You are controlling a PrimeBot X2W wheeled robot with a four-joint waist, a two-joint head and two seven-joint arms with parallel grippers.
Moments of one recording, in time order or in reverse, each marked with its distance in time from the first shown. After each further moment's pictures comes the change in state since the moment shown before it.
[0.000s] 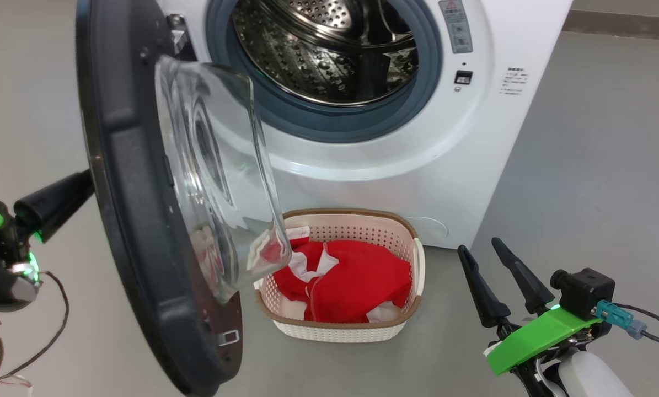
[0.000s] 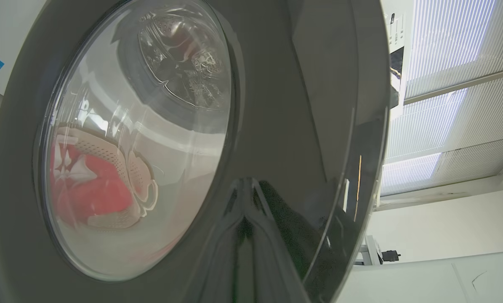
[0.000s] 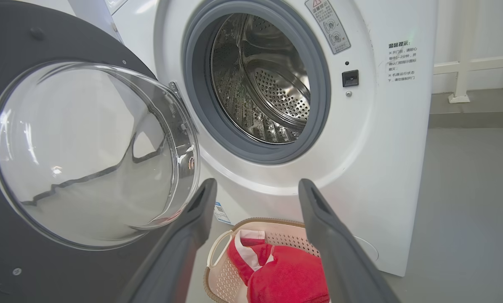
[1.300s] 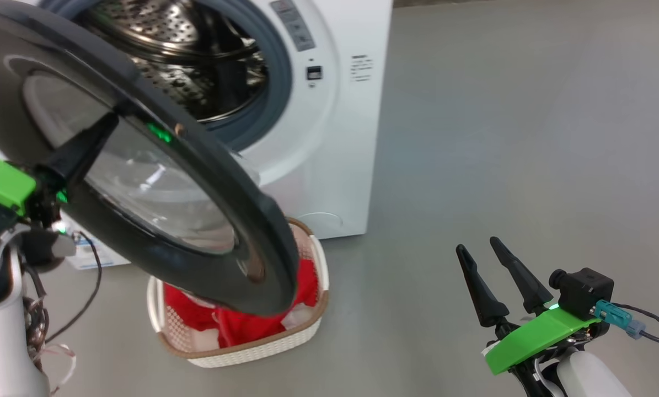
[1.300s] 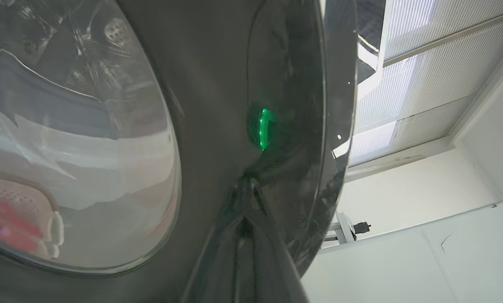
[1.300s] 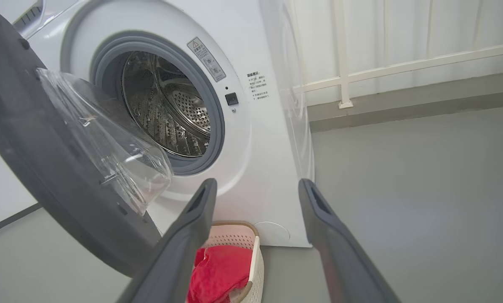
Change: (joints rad) left arm -0.079 -0.114 -0.013 0.074 0.079 -0.063 -0.226; right arm 0.000 0.005 0.000 -0.002 0.000 0.000 0.000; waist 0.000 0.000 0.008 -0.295
